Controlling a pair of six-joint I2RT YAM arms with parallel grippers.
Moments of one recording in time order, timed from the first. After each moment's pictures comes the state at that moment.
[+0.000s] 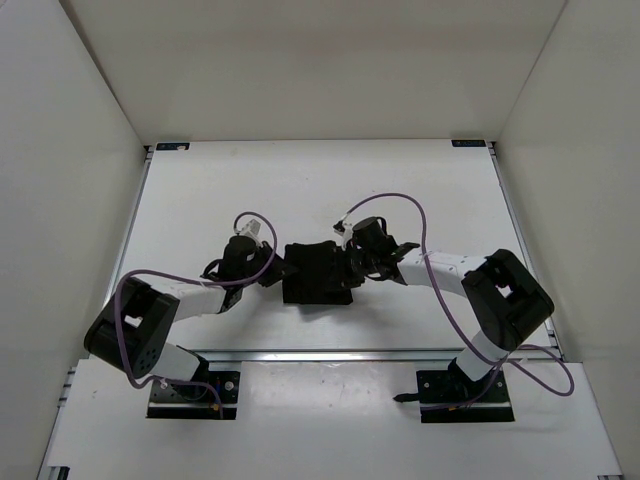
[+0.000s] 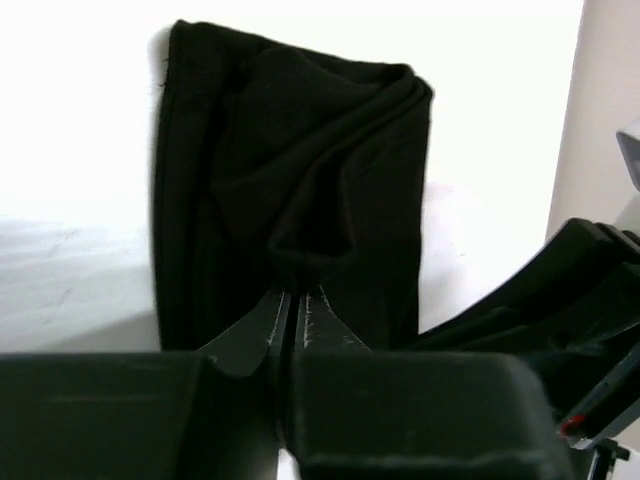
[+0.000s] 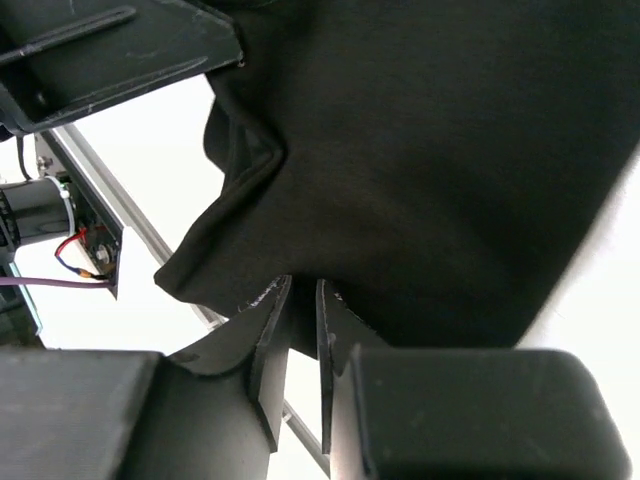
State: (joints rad) left arm -0.47 1.43 0.42 0.43 0.23 -0.93; right arm 0.67 1.62 0.83 -0.03 -0.52 0.53
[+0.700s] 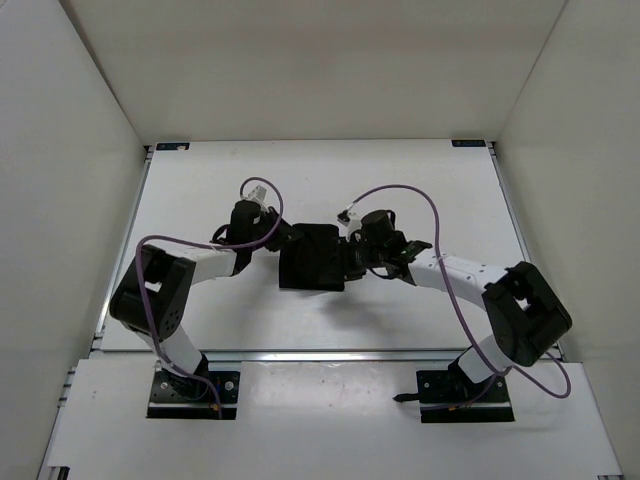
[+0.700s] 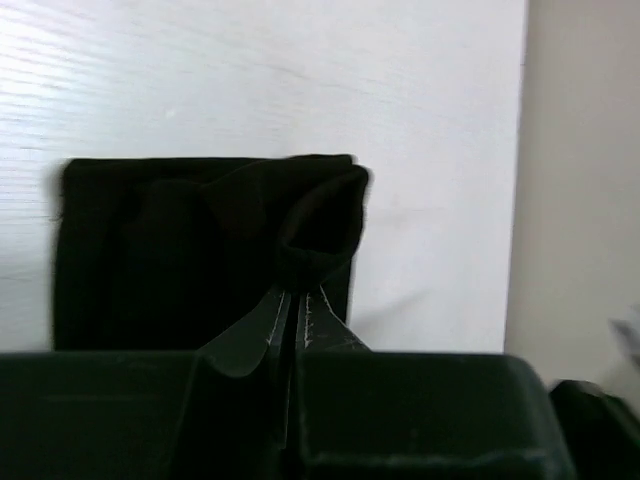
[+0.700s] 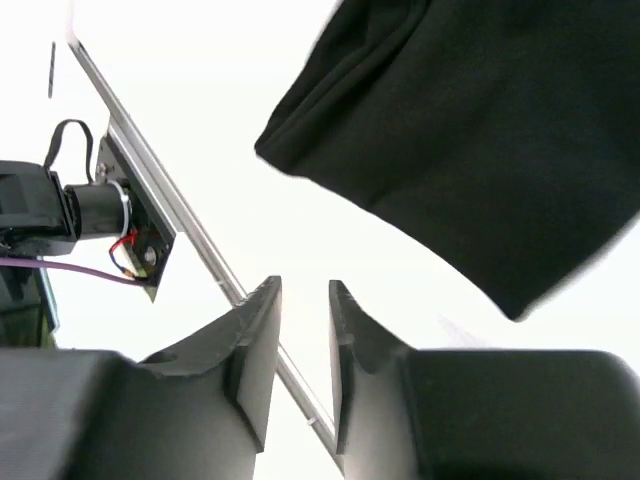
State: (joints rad) left arm -0.39 1.64 0.75 0.40 0.28 -0.89; right arm 0.66 1.53 0.84 0.00 -0.56 0.53
